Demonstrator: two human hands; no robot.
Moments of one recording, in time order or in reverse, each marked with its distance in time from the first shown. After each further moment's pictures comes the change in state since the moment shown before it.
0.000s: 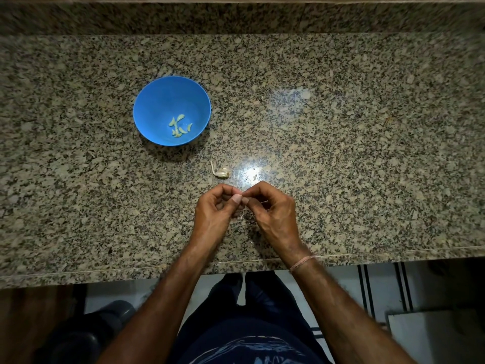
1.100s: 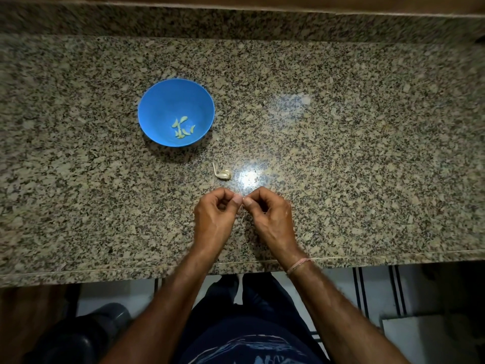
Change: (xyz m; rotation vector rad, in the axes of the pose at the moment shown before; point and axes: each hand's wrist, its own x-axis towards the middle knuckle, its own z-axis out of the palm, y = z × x) left_hand -0.001 -0.003 0.001 0.303 0.128 0.096; right_hand -0.004 -0.005 0.009 -0.064 0.004 0.097
